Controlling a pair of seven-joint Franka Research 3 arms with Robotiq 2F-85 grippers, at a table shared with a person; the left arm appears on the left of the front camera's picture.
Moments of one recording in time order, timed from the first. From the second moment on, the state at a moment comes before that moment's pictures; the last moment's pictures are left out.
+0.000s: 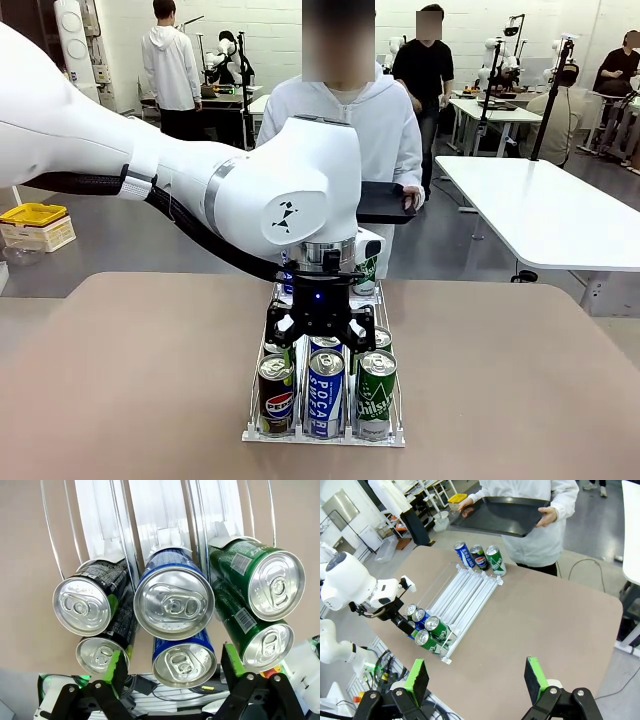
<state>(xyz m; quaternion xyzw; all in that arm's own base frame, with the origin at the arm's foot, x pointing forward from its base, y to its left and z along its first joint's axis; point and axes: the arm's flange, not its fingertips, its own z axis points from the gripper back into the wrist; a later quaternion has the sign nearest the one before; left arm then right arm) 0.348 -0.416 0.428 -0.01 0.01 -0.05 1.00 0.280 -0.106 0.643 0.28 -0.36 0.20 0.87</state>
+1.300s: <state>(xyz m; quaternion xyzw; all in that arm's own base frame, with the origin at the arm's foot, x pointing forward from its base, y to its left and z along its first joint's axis) 0.335 -0.413 0.497 -0.01 -0.01 -0.05 1.00 0.280 -0.106 0.643 0.28 -0.36 0.20 0.87</state>
